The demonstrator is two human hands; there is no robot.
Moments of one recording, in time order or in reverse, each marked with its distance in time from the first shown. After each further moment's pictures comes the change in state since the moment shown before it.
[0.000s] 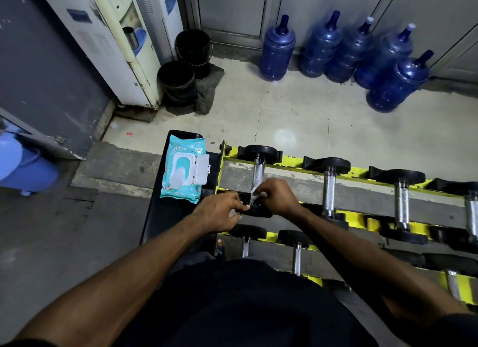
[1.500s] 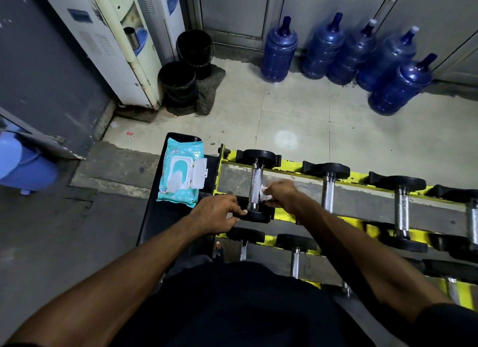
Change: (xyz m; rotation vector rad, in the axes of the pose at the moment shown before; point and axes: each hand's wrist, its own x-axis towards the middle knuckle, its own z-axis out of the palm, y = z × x) left_hand 0.008 -0.003 -0.005 0.006 -0.002 0.012; right_hand 0.034 0.012 -0.004 0.848 0.006 0.891
